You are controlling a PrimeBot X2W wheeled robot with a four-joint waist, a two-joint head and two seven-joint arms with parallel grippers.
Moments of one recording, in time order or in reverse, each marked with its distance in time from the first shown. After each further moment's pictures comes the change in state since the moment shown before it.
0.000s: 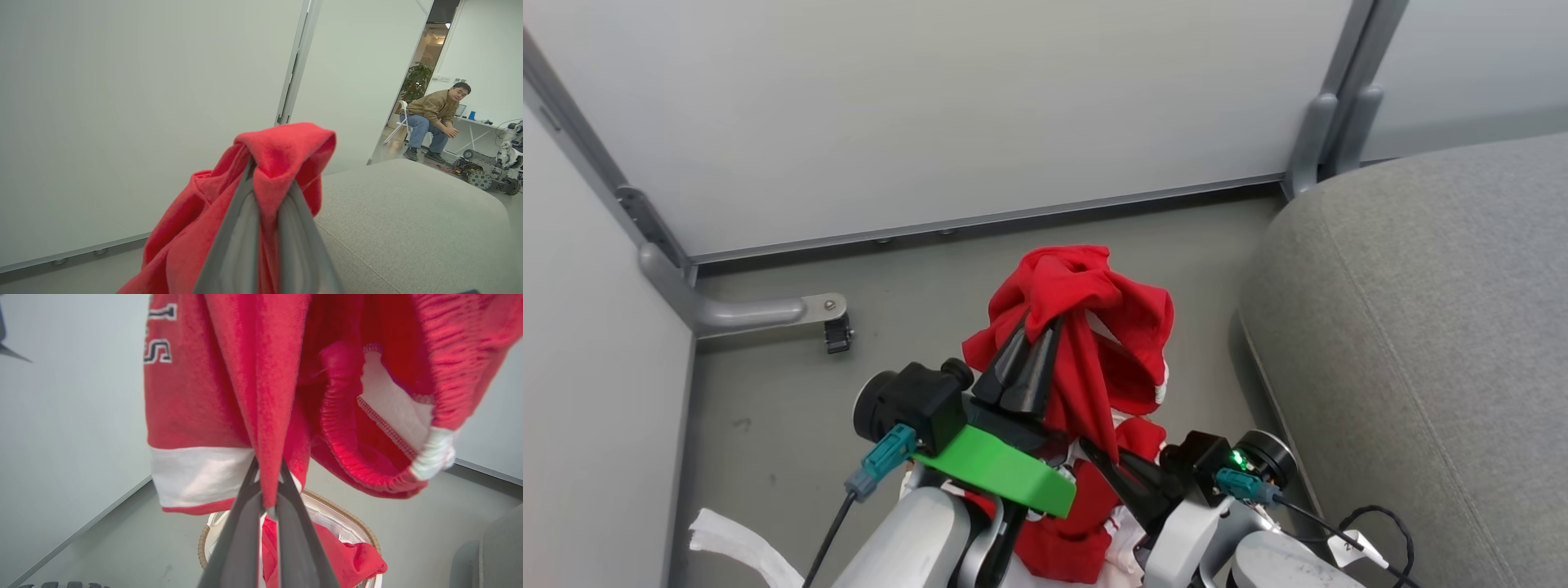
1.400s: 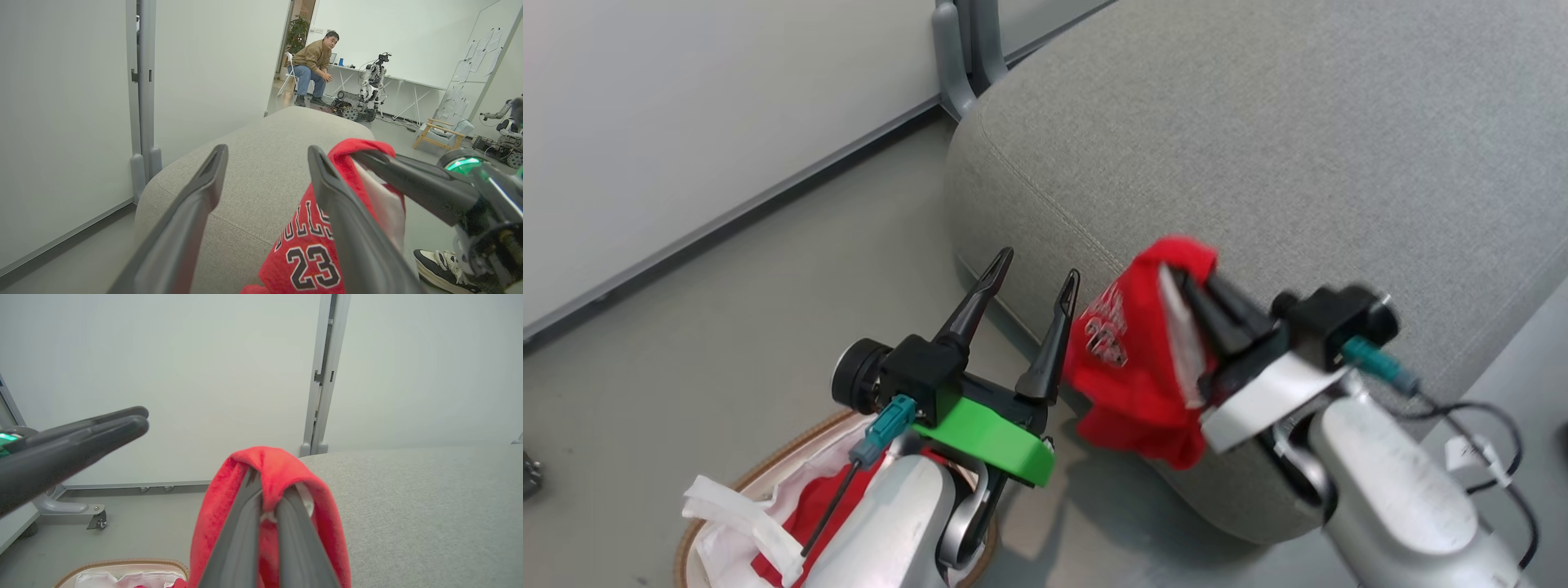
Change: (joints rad) left arm -0.063 -0.002 0.050 0.096 0.113 -0.044 -0.001; right arm -0.059 -0.030 -0.305 -0.262 -0.061 0.000 0.001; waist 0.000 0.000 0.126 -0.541
